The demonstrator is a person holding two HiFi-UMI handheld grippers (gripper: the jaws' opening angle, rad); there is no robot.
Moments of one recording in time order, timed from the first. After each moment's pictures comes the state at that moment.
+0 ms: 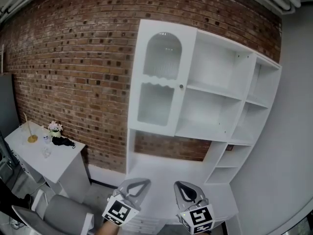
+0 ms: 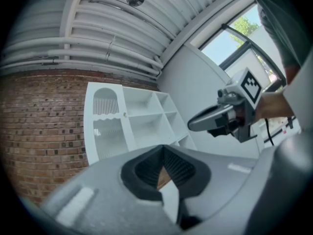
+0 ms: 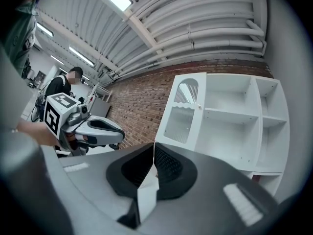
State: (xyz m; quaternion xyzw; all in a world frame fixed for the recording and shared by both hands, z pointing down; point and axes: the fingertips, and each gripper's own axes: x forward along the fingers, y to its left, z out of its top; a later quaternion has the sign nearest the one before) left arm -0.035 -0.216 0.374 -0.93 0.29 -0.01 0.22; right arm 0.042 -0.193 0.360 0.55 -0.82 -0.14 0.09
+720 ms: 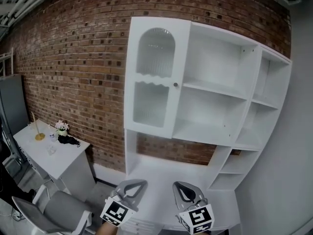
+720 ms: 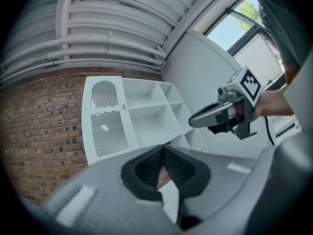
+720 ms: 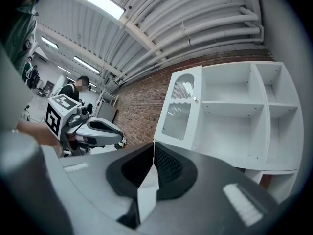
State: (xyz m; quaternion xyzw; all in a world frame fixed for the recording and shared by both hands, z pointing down) left arm 0.036 -0.248 0.392 -0.91 0.34 -0.04 0.21; right arm 0.122 -0.232 0.375 0.50 -0.85 -0.13 0.07
